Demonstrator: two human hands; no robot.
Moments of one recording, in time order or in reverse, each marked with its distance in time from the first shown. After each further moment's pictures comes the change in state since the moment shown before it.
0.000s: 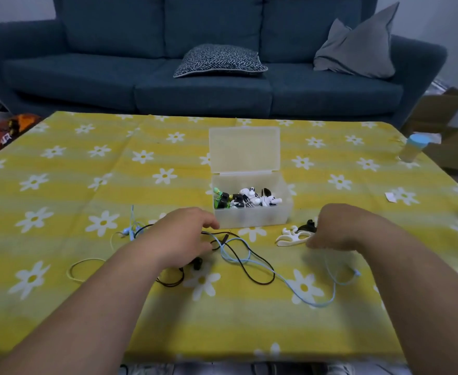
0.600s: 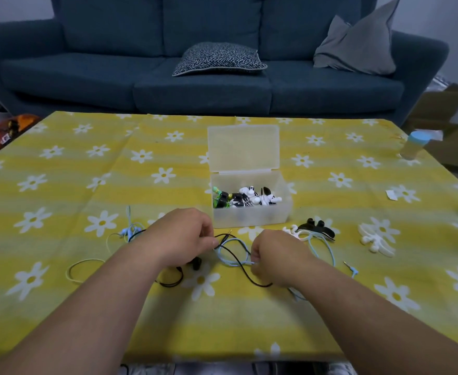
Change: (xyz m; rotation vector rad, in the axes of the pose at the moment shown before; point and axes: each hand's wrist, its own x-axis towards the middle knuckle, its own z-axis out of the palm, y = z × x) left_hand 0.004 0.002 0.002 -0.024 0.005 0.010; right_hand 0.012 -0.072 0.069 0.180 0.125 -0.293
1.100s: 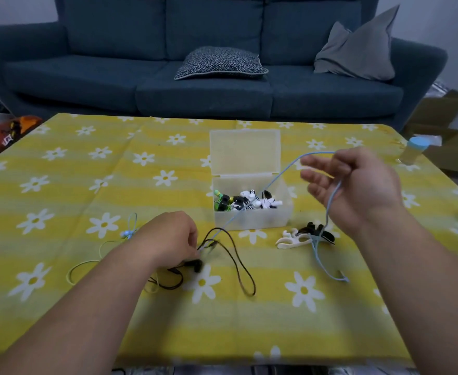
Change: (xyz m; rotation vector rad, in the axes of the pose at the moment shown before) left_hand -0.007 -0.008 -0.010 0.063 -0.047 -0.153; right_hand -0.034 0.030 -0.112 1.880 0.498 0.042
